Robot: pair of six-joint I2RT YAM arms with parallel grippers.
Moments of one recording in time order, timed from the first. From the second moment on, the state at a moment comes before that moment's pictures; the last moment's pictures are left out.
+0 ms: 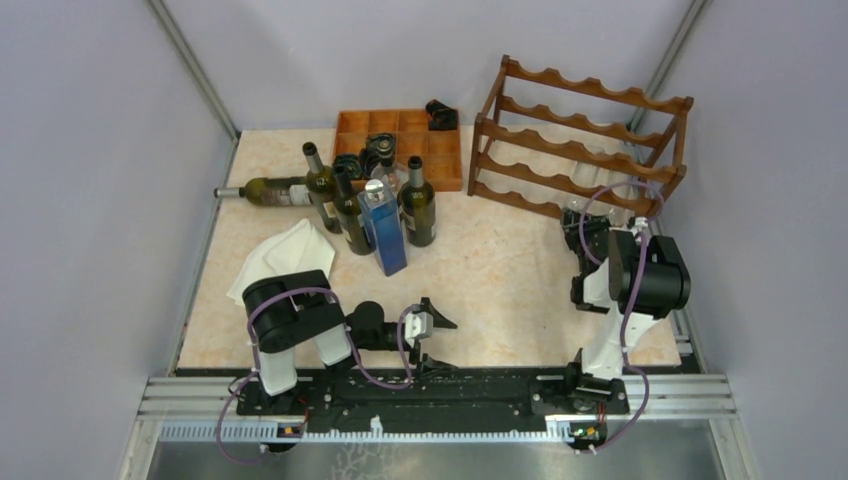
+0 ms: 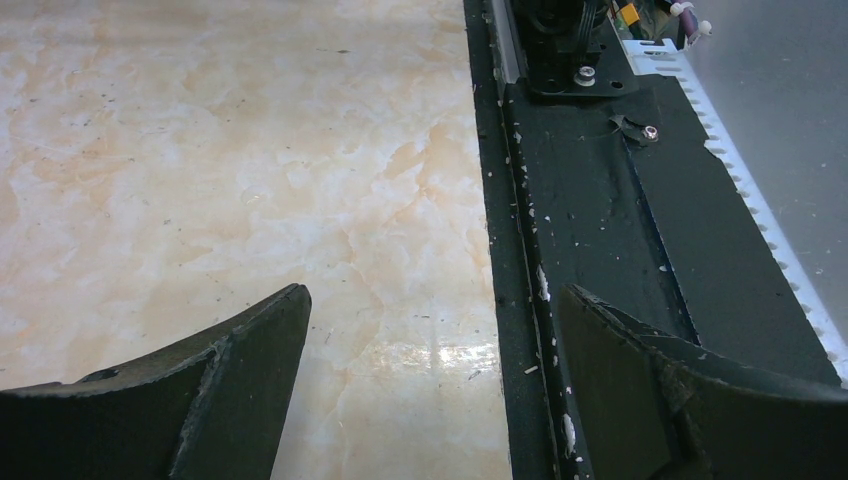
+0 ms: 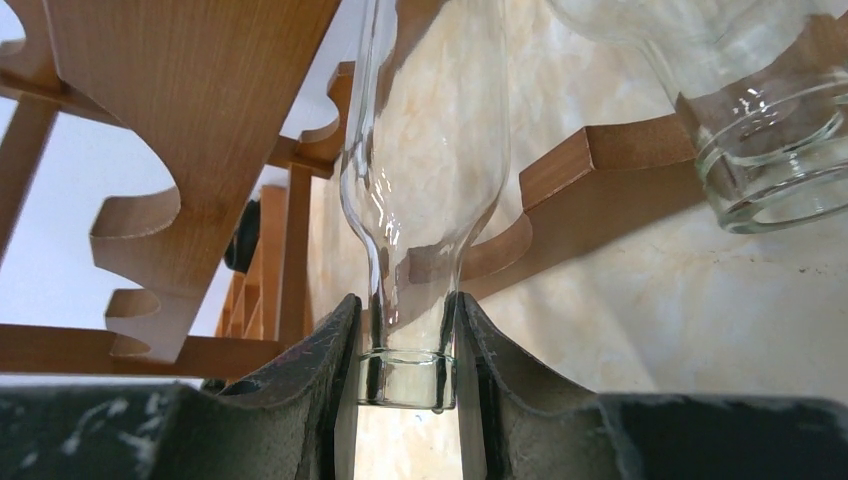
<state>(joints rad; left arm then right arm) -1.09 1.88 0.23 1.54 0.51 0.01 -0.17 1.81 0.34 1.33 -0.02 1.06</state>
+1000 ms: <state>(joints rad) -1.09 1.88 0.23 1.54 0.52 0.01 -0.15 1.74 0.44 1.15 0.03 0.89</state>
